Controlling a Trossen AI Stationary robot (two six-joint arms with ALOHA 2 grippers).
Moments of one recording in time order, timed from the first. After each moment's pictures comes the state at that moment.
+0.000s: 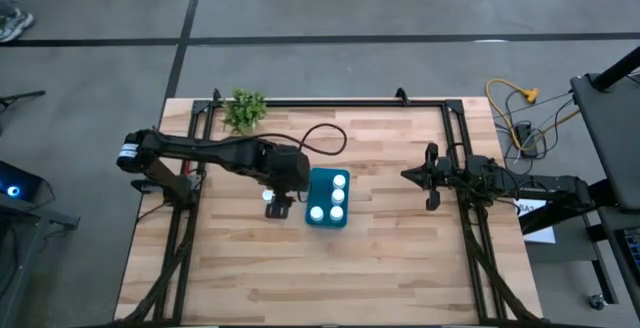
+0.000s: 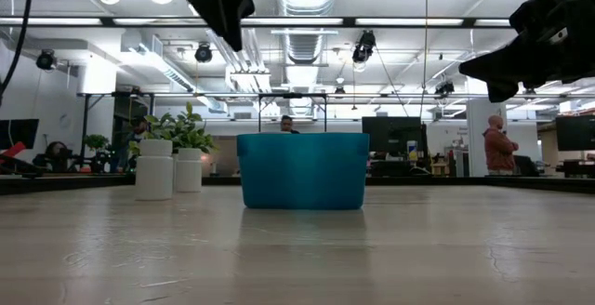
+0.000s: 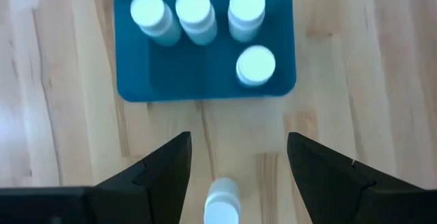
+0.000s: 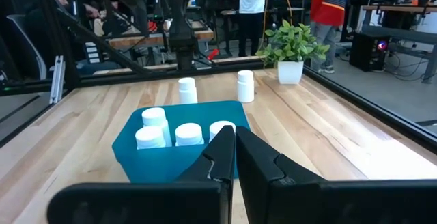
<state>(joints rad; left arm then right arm) -0.08 1.57 1.52 -1.08 -0.04 0.06 -0.11 0.11 0.01 0.04 0.00 0.10</state>
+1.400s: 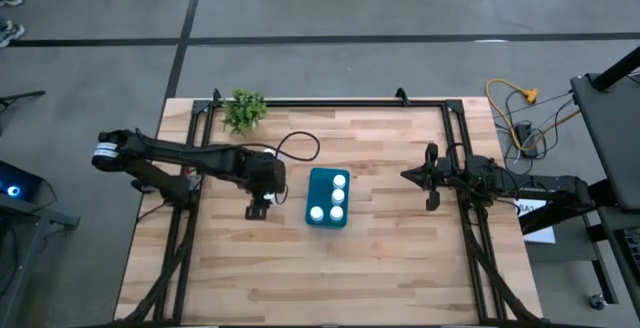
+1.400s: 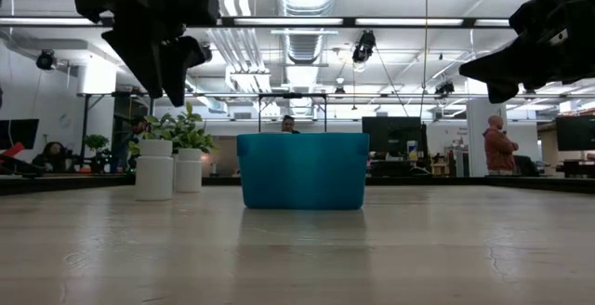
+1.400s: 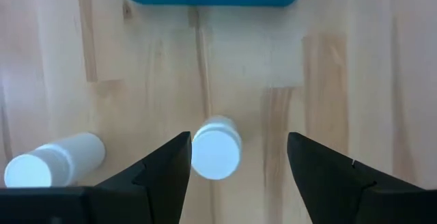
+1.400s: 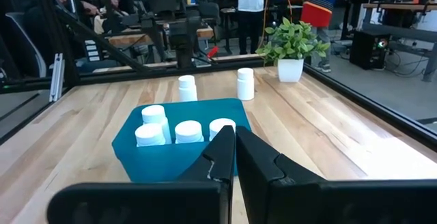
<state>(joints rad) -0.05 1.35 1.07 -0.93 -0.02 0.00 -0.11 0.11 0.01 0.03 0.00 0.10</state>
